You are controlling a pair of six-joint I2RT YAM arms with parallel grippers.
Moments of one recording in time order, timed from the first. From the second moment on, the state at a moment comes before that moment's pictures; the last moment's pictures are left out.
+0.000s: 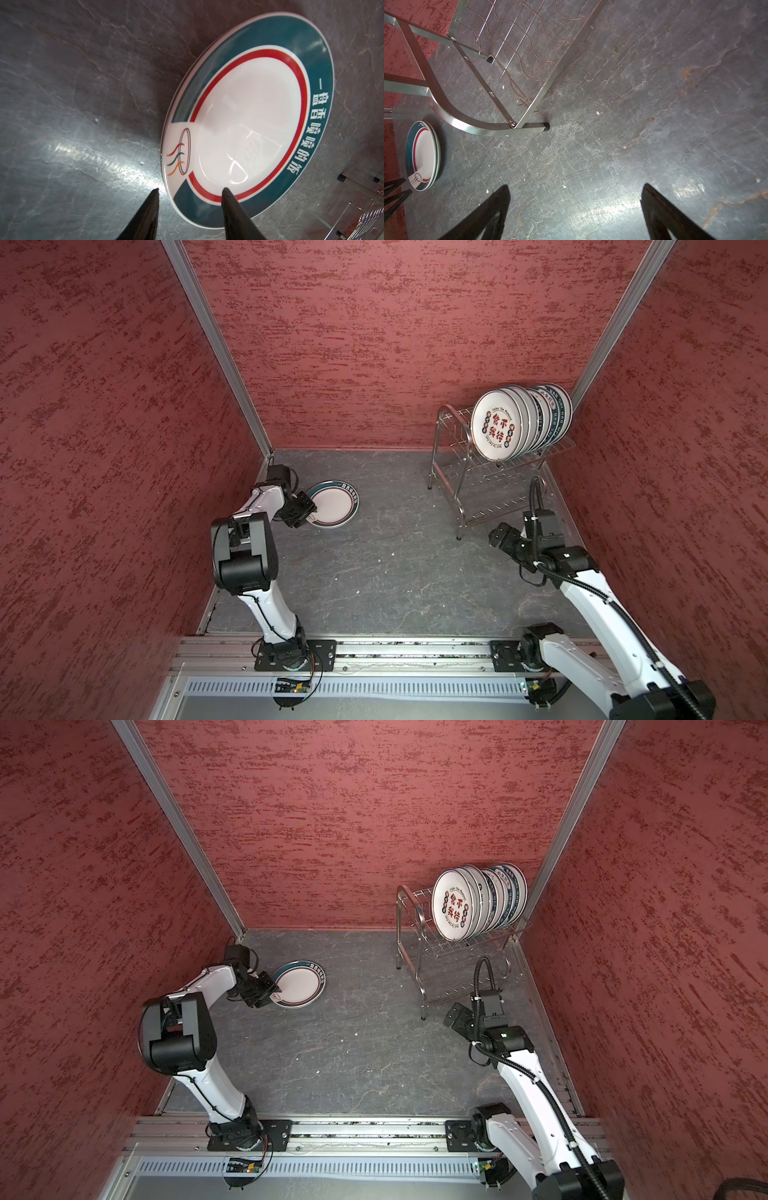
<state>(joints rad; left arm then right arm) 0.18 1.83 1.27 -0.71 0.27 -0.60 0.17 0.91 0.76 -0.75 -0.02 0.75</state>
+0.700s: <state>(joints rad) 0.30 1.38 1.19 -0.80 0.26 -0.55 0.17 0.88 1.11 -0.85 0.02 0.53</state>
